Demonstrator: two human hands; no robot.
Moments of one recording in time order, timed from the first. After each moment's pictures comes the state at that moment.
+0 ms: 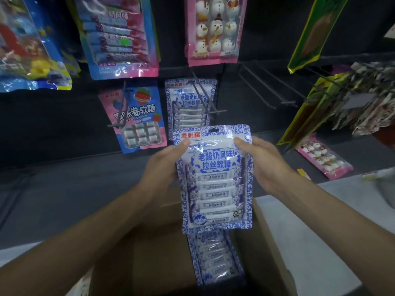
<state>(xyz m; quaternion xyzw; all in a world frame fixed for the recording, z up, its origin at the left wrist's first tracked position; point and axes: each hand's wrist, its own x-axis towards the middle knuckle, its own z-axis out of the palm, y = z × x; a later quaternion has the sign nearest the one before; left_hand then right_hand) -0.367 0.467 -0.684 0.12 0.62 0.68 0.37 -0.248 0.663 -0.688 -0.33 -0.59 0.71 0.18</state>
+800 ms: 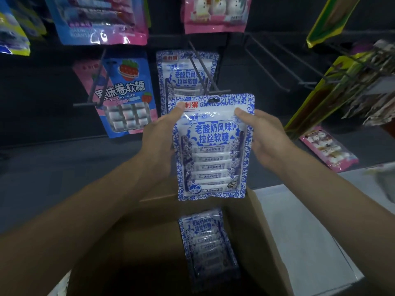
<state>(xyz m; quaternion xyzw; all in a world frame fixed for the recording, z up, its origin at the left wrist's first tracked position) -0.406 0.522 -0.707 0.02 0.58 0.74 0.33 -0.288 0.694 -0.694 -0.35 -0.56 0.72 0.20</state>
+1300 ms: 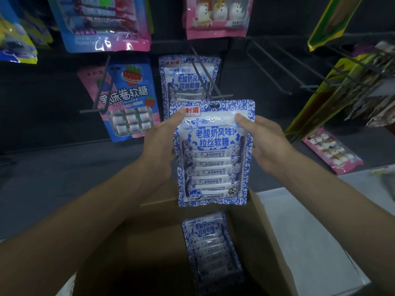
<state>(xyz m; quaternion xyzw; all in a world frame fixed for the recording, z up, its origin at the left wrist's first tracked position) -0.407 0.517 -0.701 0.02 0.61 0.72 0.33 -0.290 0.695 -0.703 -0.36 -0.57 0.71 0.19</state>
